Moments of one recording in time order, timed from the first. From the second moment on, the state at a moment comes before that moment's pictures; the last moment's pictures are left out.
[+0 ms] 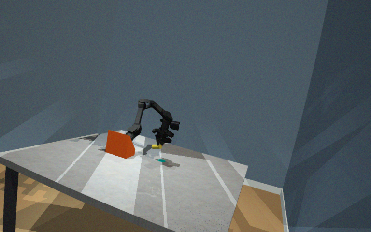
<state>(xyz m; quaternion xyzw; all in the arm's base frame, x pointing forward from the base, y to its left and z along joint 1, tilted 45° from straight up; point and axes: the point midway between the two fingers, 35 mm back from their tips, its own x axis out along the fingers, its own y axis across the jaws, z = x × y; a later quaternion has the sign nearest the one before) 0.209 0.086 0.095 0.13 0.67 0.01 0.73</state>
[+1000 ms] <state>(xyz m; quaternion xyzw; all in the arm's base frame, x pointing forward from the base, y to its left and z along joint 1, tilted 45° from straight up) 0.211 0.087 0.092 0.11 0.61 -0.03 0.78</state>
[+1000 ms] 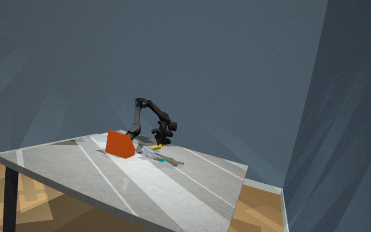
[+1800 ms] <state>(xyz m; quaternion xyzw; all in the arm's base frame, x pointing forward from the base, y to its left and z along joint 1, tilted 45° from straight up) 0.213 0.087 0.094 0.11 0.55 -0.05 0.83</state>
